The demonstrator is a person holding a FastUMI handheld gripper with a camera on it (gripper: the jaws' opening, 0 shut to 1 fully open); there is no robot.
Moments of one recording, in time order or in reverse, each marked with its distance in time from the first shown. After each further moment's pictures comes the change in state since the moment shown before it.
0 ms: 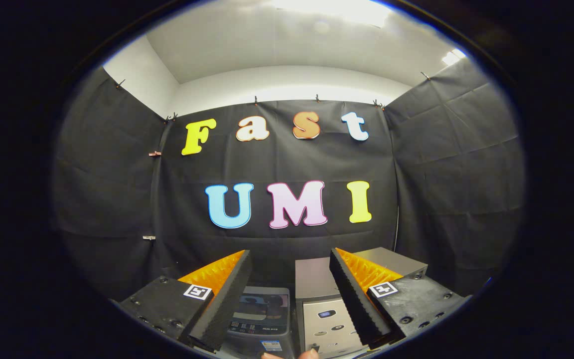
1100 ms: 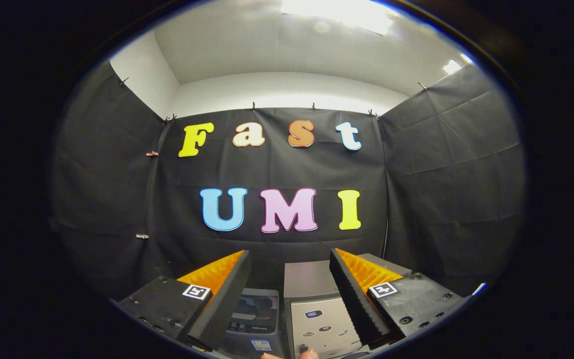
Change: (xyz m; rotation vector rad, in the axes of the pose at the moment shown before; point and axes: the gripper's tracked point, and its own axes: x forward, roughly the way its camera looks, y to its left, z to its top) arm -0.019 -0.015 0.008 -0.021 -0.015 -0.041
